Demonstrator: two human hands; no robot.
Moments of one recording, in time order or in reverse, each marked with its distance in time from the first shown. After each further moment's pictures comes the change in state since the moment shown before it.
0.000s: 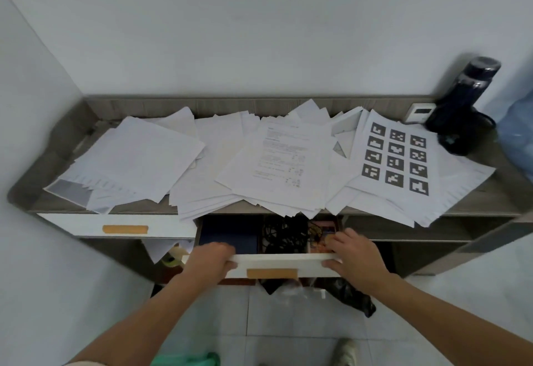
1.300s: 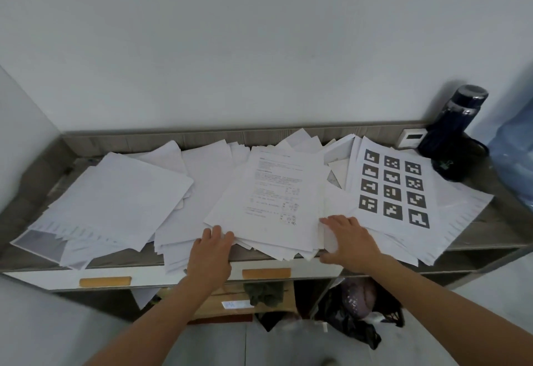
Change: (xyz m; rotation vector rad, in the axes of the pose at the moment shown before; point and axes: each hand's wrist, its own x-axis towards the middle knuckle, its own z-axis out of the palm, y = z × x) left_hand 0.080 -0.007 -0.054 0.075 0.210 -0.119; right_hand 0.106 0.034 -0.040 0.168 -0.294 0.312
